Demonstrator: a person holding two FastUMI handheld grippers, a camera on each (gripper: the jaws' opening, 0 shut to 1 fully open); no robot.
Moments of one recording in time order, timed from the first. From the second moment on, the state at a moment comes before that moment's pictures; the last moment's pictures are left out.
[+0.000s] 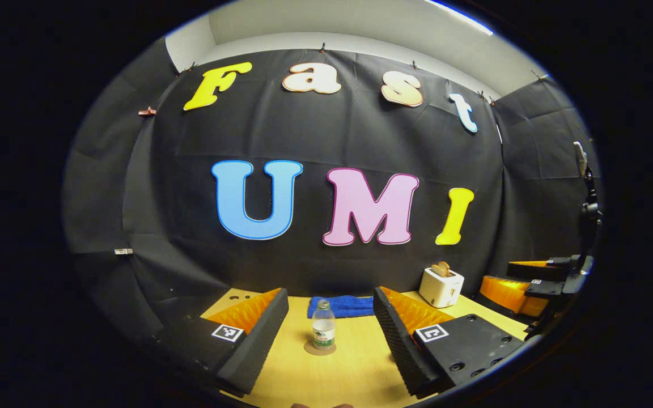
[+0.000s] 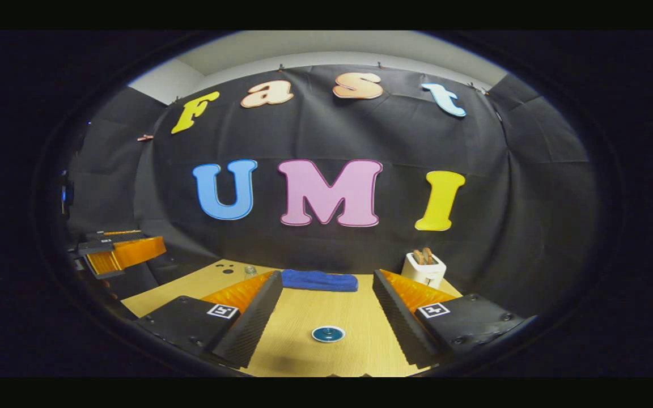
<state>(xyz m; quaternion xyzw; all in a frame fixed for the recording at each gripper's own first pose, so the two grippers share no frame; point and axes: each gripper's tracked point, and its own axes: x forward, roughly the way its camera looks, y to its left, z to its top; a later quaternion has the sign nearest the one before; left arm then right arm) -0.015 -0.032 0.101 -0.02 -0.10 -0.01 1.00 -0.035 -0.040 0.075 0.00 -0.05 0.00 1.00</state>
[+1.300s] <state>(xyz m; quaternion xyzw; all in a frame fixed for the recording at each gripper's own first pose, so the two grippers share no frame) -0.014 -0.037 0.063 0.00 -0.06 0.00 1.00 -0.028 -0.033 0.066 -0.02 -0.04 0.02 1.00</state>
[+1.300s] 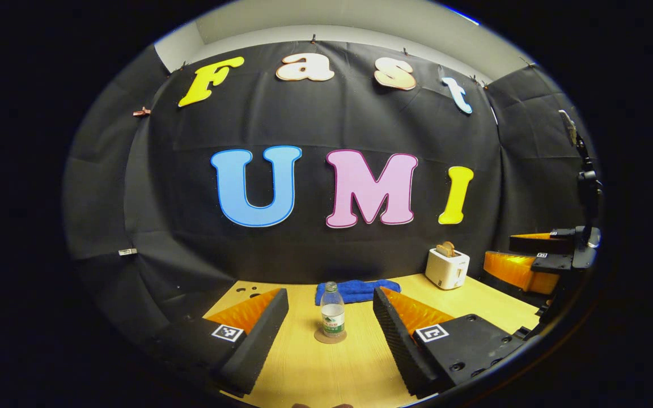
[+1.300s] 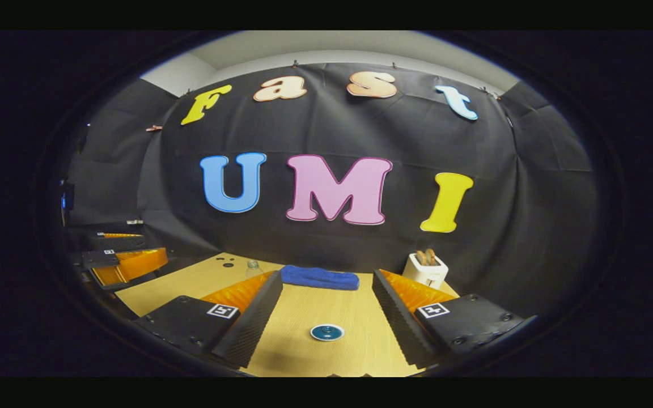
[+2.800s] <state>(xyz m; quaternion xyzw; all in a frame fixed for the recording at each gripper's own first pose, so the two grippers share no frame) -0.090 -0.061 0.060 -0.01 -0.05 0.12 0.99 -0.044 -0.018 0.052 0.00 -0.02 0.15 0.99</state>
